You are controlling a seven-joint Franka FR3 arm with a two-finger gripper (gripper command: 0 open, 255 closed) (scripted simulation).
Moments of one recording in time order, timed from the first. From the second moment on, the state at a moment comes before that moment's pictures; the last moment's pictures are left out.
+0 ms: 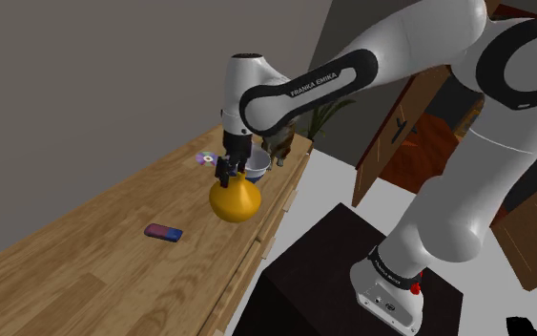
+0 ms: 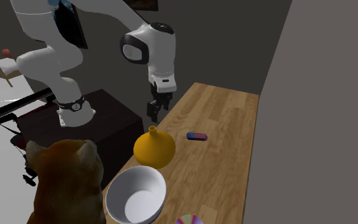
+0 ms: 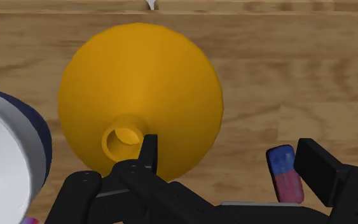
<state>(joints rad) 0.22 0.12 0.20 -2.20 0.00 2.22 0.10</state>
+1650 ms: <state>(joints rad) 0.46 0.84 0.20 -1.62 -0.26 2.36 0.12</state>
